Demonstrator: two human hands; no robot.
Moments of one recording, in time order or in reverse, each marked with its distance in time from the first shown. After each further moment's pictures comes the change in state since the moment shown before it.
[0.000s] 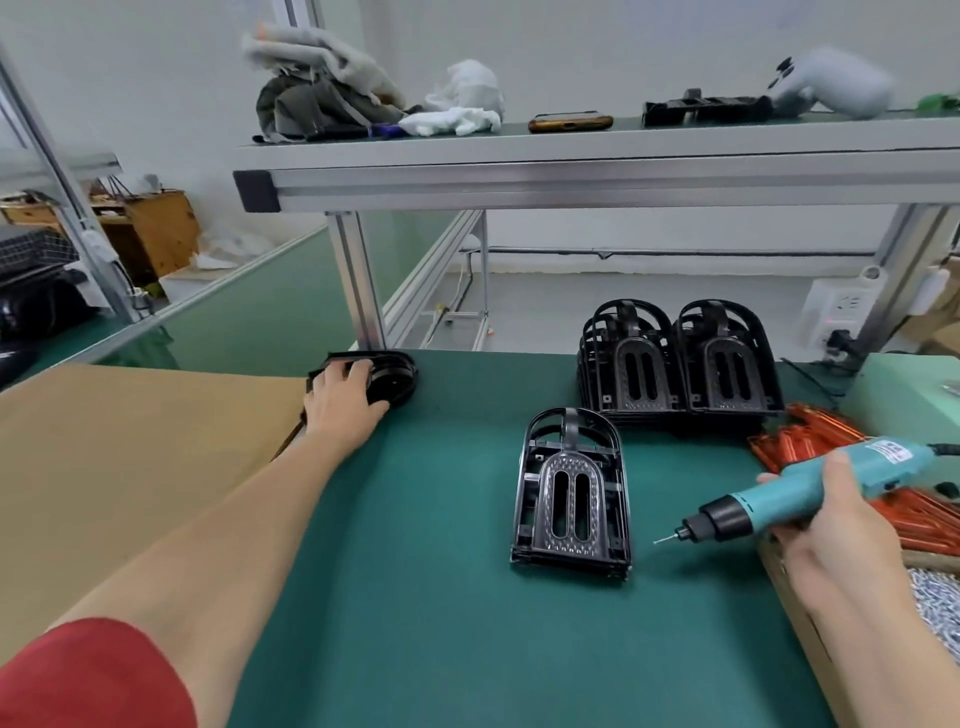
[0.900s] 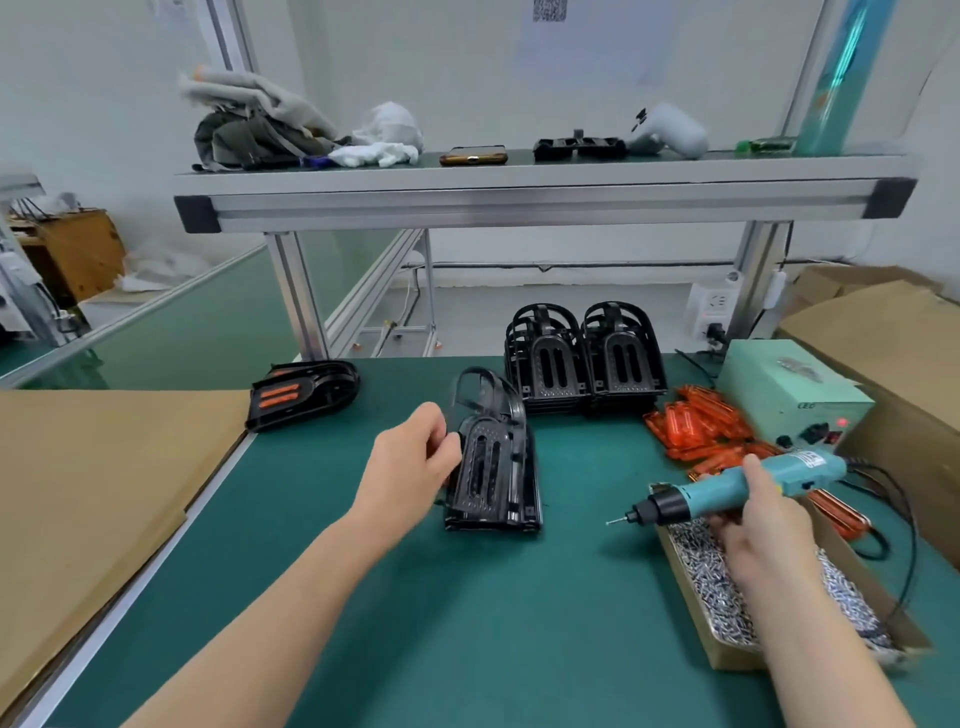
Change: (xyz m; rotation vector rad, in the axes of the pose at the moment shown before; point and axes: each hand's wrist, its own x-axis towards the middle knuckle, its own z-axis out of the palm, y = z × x) left_hand -0.185 0.132 -0.052 -0.658 -0.004 0.339; right_hand -0.012 -0.020 -0.058 -0.078 0.073 -0.013
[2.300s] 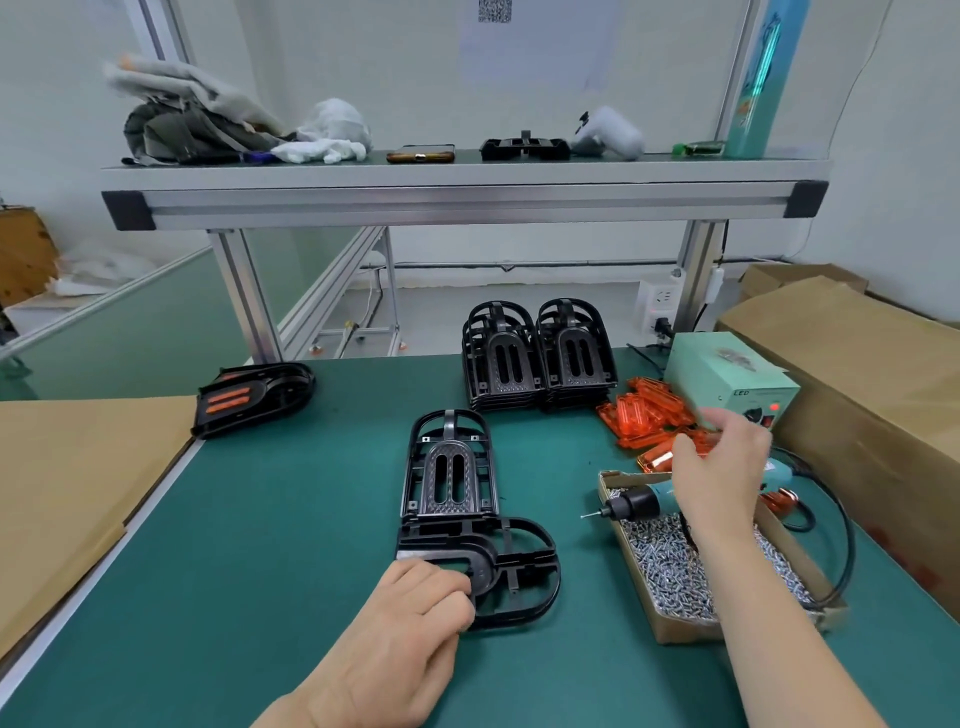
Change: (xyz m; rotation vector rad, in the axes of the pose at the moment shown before) left_hand -0.120 -0.002 0.022 0.247 -0.305 0.744; right_hand 0.005 -0.019 -0.008 -0.837 0.089 -0.651
